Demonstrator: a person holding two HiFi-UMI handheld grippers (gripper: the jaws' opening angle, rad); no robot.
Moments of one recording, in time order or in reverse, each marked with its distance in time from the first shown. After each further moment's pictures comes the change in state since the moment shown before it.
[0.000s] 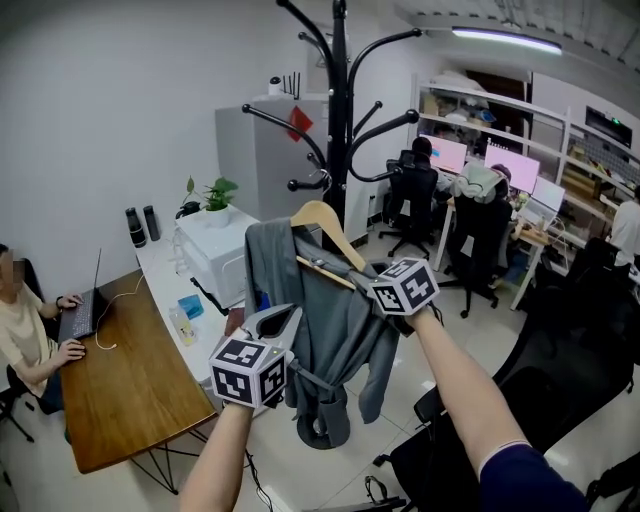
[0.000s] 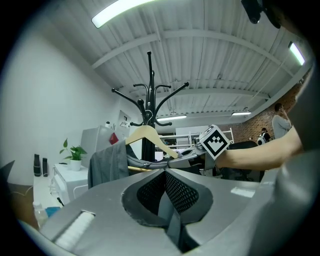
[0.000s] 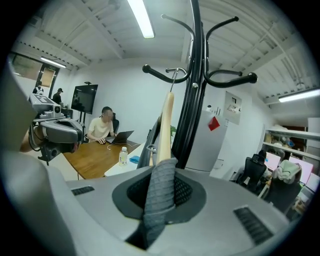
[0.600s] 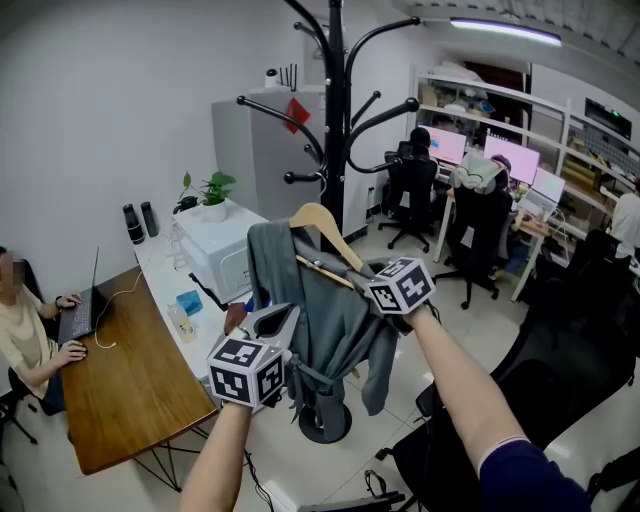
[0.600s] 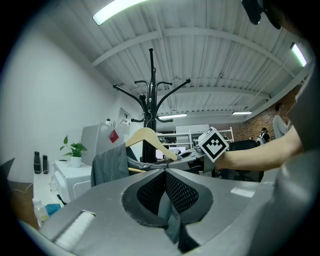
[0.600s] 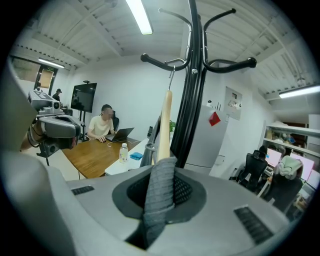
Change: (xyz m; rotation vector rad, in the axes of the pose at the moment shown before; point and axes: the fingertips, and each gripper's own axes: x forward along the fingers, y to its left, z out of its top) left arm 0.001 0.004 -0.011 -0.010 0.022 -0.001; right arm 0.013 0.002 -0.021 0.013 0.034 0.008
